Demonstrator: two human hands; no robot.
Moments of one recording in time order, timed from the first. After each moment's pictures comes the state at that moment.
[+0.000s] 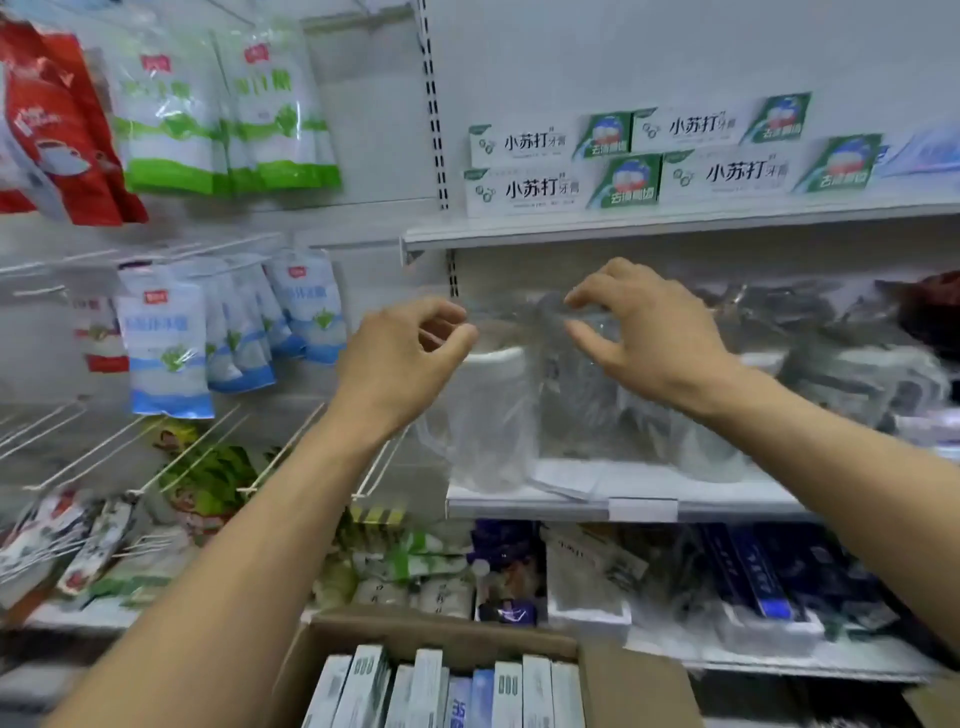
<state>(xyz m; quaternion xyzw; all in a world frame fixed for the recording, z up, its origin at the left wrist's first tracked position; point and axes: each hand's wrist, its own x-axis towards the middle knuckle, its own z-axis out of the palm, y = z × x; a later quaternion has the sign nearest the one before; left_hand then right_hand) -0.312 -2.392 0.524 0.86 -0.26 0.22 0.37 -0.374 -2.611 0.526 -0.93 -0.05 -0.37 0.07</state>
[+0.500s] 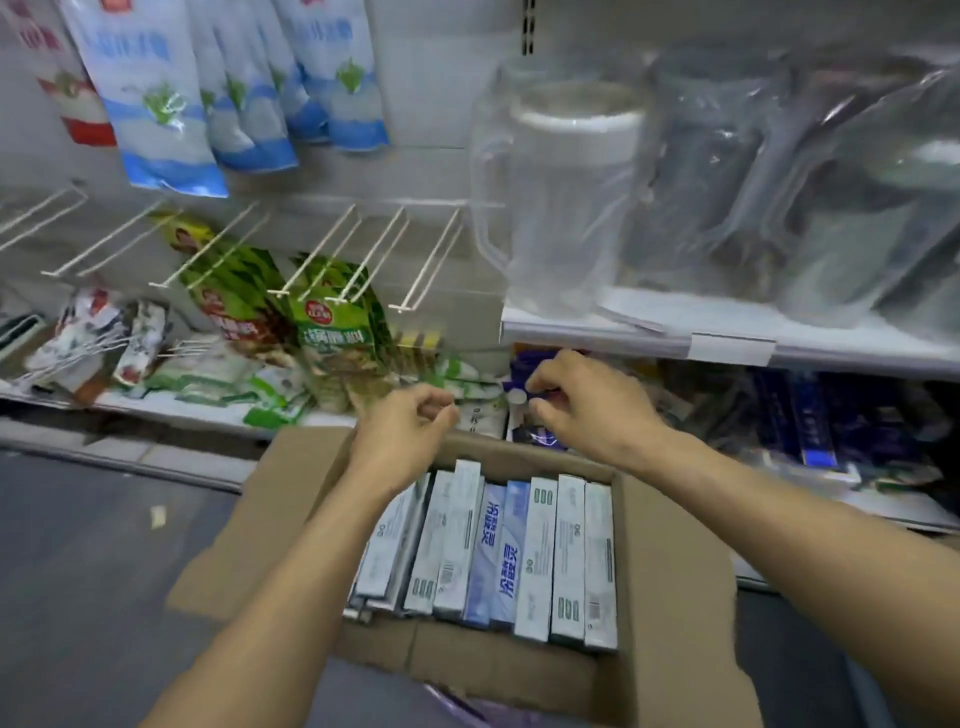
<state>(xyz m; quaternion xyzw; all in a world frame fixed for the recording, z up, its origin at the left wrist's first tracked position) -0.318 -2.291 0.276 0.92 -0.08 -0.06 0.37 -0.359 -2.501 0.307 -0.98 -0.05 -0.04 0.17</state>
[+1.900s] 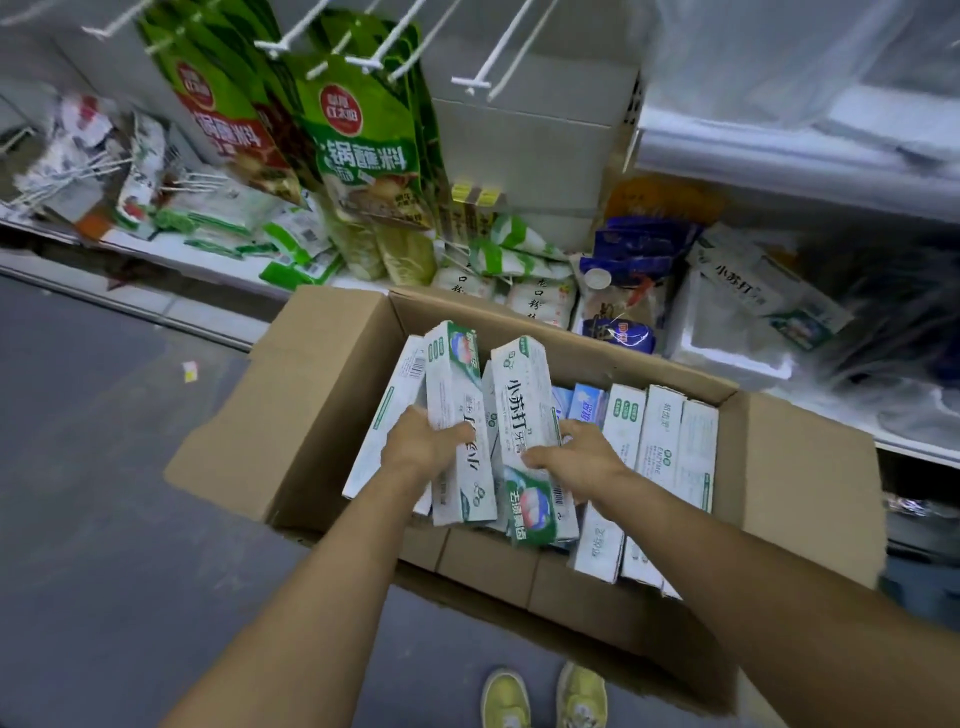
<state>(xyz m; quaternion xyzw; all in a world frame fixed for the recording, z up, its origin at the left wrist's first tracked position) -0.319 -2.234 0.052 0.83 0.25 -0.24 0.43 -0.349 -2.420 0.047 -0.75 0.27 0.28 0.53</state>
